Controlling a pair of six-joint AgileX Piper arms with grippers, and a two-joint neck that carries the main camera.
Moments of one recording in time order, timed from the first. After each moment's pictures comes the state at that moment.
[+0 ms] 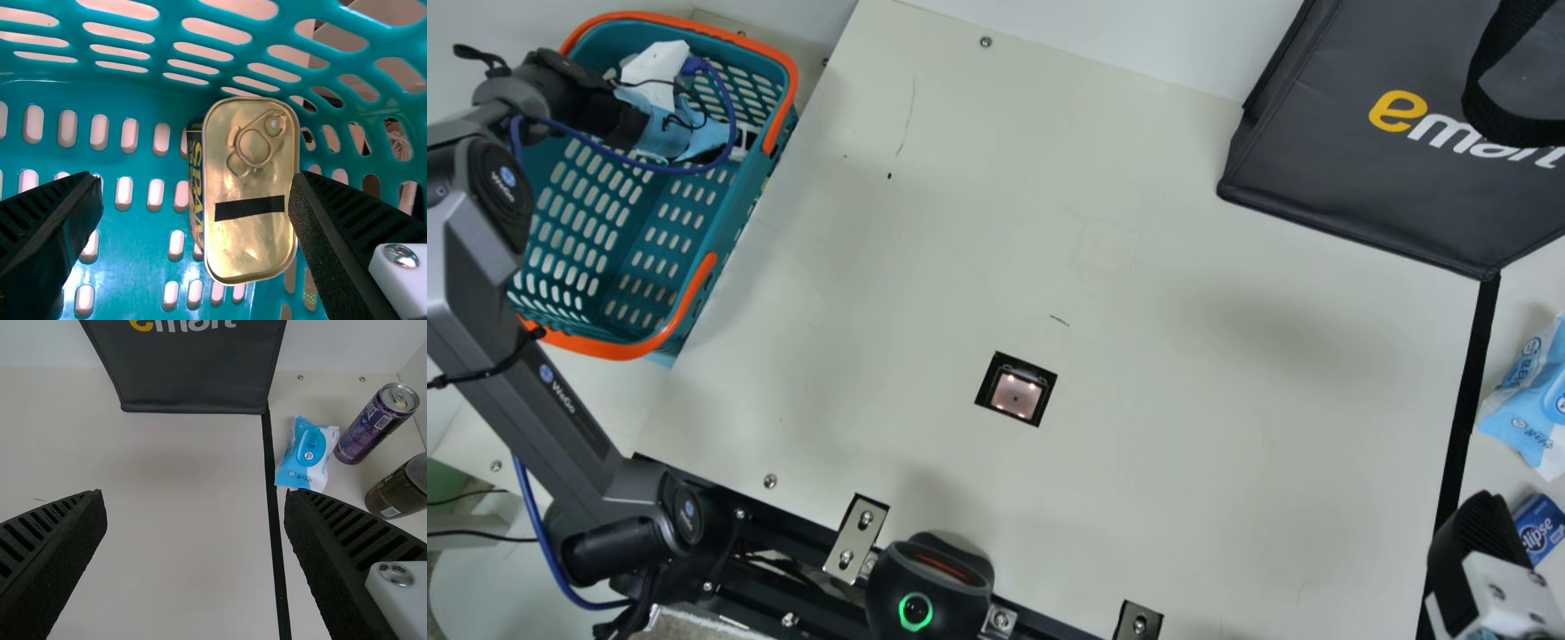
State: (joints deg) left arm 35.4 133.2 -86.8 -37.0 46.0 51.7; right arm 0.7 42.7 -69.8 -0.8 69.5 0.0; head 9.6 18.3
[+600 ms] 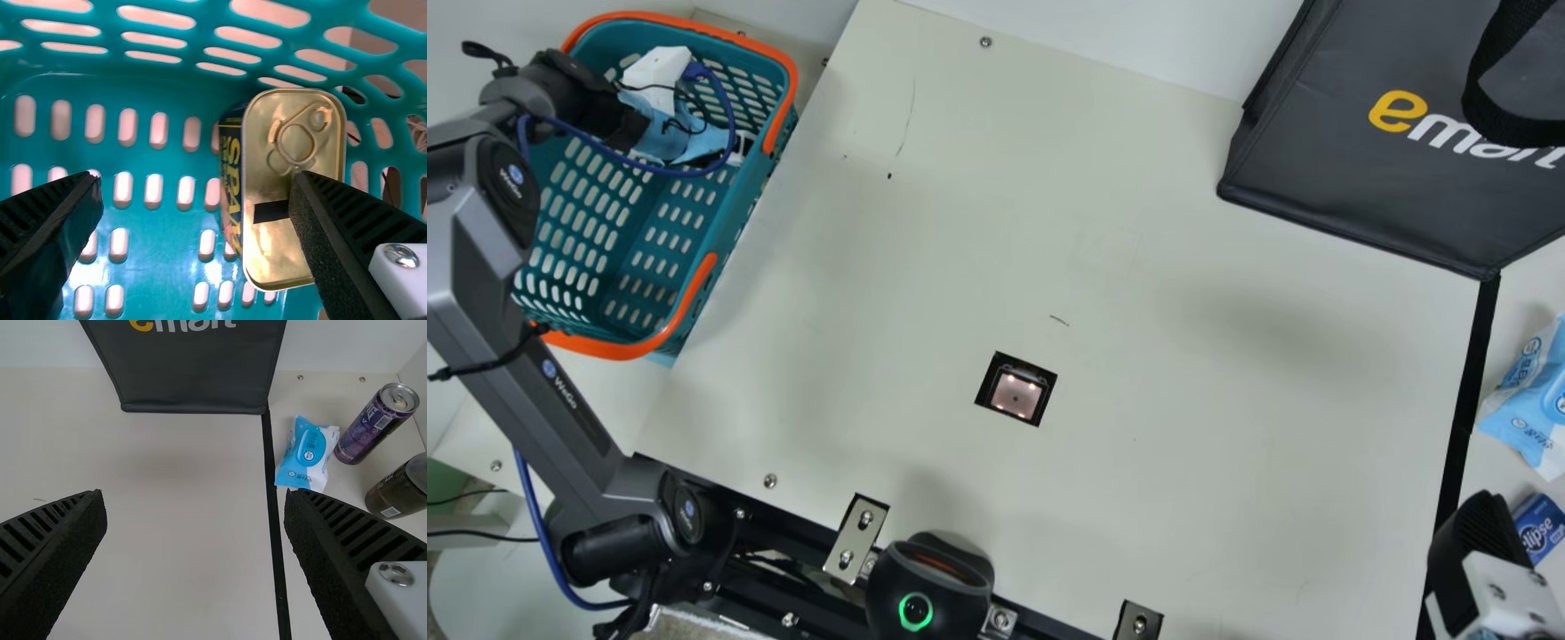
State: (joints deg) left arm 35.6 135.0 -88.4 -32.1 44.4 50.0; right arm 0.7 42.7 -69.8 -0.8 69.5 0.0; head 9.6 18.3
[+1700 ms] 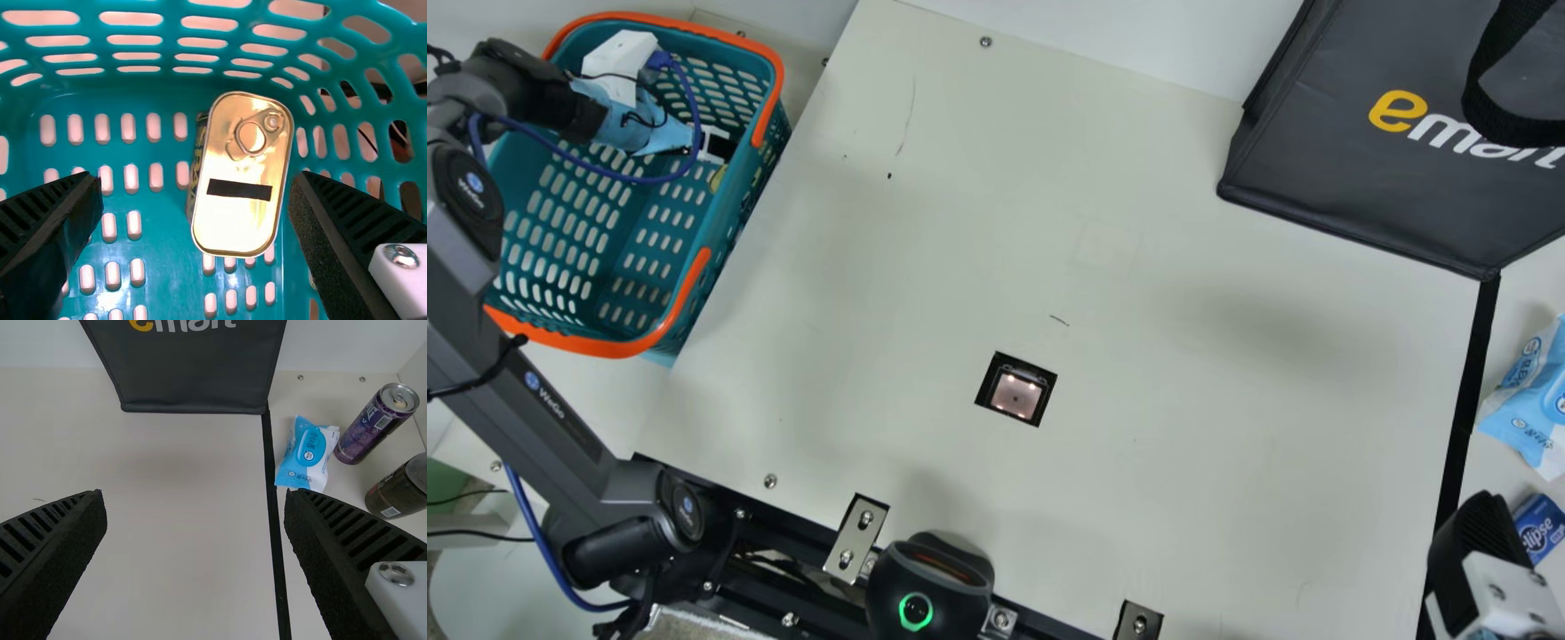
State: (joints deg) left arm 39.1 130.3 -87.8 -34.1 50.2 60.1; right arm 0.7 42.7 -69.8 -0.8 69.5 0.0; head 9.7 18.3
